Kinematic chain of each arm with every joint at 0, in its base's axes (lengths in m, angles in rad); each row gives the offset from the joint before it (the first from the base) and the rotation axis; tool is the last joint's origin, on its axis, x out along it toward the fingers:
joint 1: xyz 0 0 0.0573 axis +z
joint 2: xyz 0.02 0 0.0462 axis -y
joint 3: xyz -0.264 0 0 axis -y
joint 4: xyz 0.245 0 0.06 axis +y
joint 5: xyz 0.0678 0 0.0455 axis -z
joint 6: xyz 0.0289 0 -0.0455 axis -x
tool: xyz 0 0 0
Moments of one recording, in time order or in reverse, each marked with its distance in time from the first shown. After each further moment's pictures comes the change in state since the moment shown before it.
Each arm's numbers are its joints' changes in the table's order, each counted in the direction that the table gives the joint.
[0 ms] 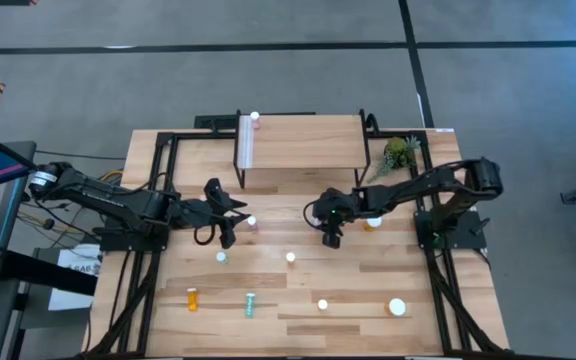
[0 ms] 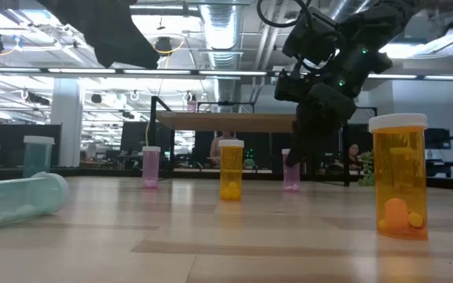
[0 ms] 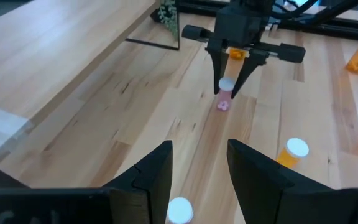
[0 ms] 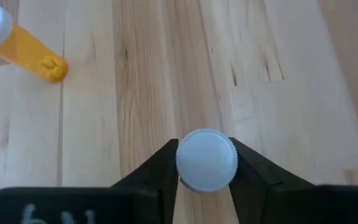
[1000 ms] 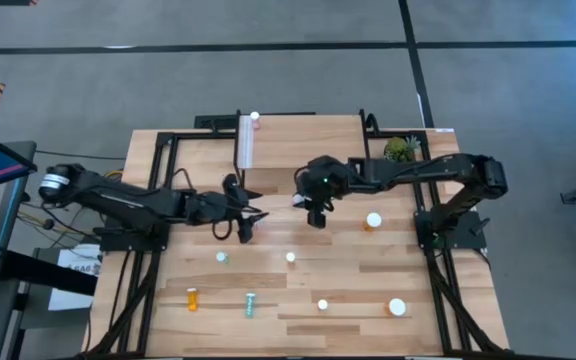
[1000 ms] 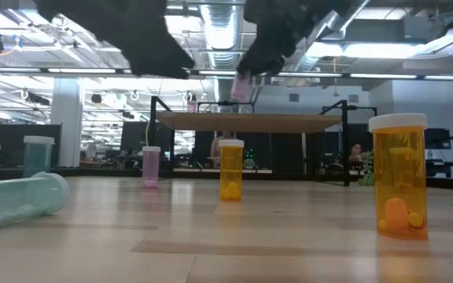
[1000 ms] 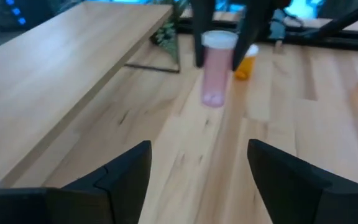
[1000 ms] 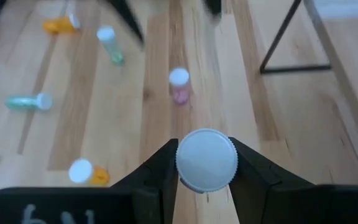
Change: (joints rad) left arm 0.117 -0.203 -0.001 -0.324 0.093 -0.164; right arm -0.064 0.037 0.430 0.244 -0.078 0.130
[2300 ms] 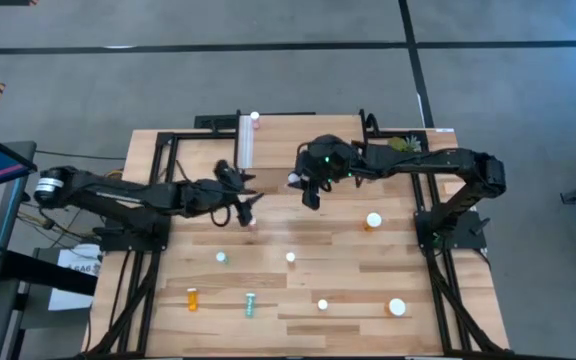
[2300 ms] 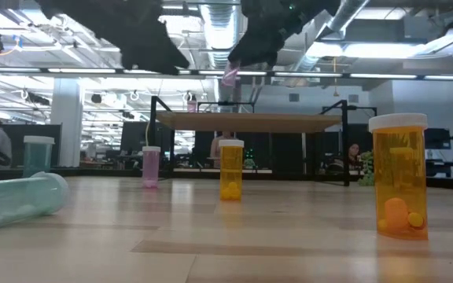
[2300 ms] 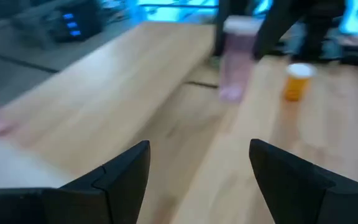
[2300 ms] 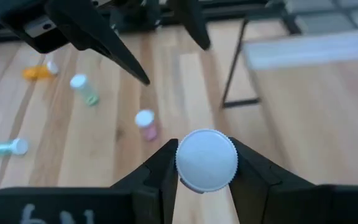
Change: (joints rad) left arm 0.081 0.106 0.001 0.082 -0.134 -0.018; right arm -0.101 -0.002 0.079 -0.037 -0.008 0.020
